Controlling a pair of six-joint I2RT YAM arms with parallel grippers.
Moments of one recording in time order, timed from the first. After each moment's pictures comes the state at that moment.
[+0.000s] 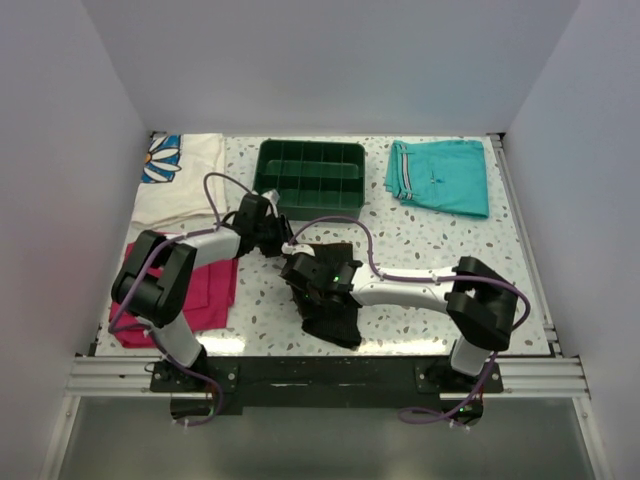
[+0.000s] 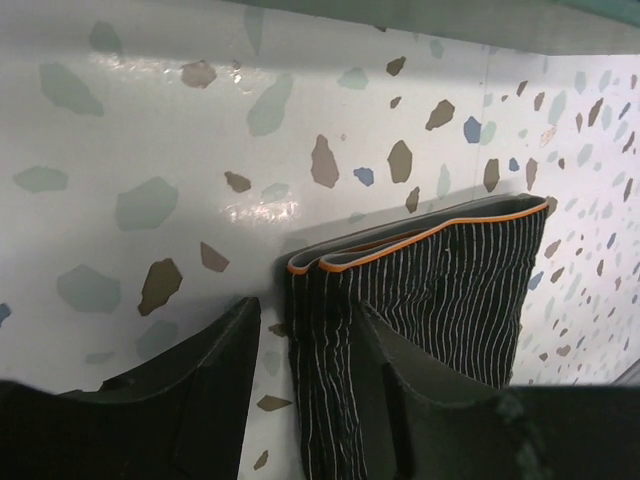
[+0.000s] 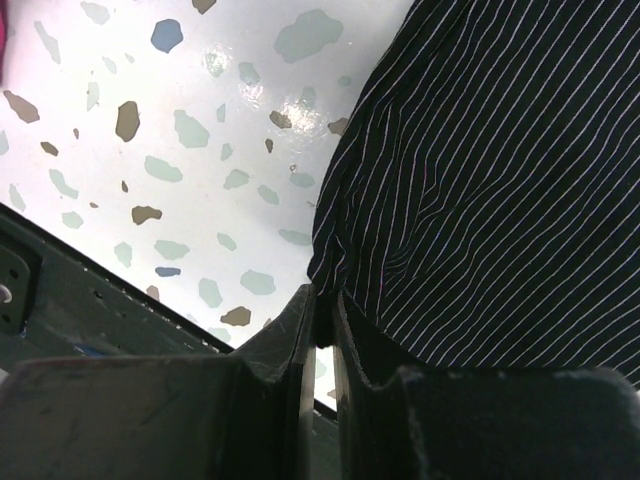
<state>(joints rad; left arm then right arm) -0.39 1.71 0.86 -0.03 0.27 -0.63 1.16 1.72 1.14 -0.46 0.13 0.68</state>
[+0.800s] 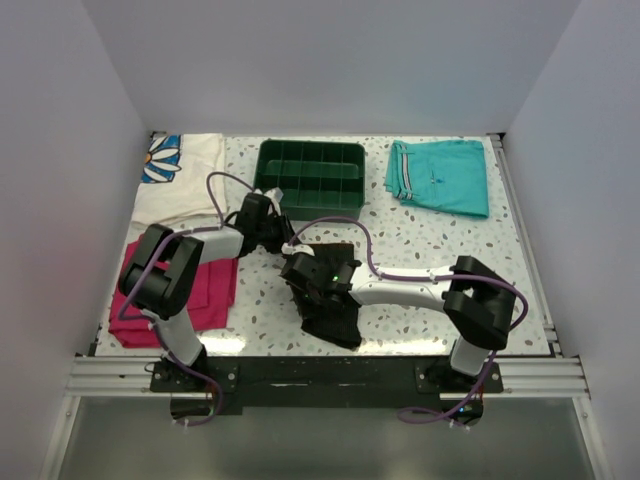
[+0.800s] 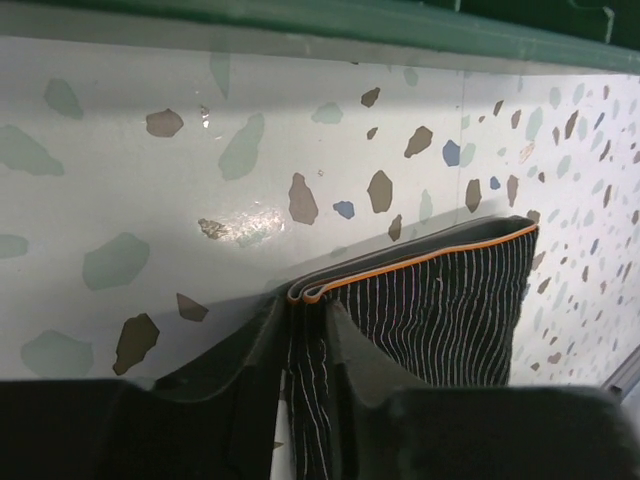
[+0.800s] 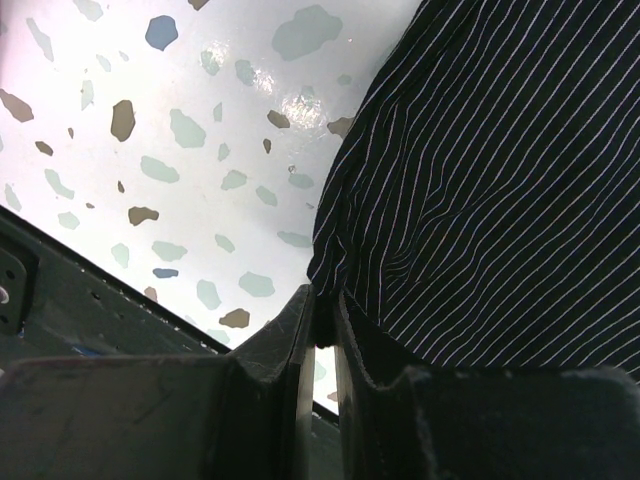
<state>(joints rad) -0.39 1.78 0.87 0.09 0.32 -0.63 1.16 1.73 1.14 -0.45 0.11 0.68</state>
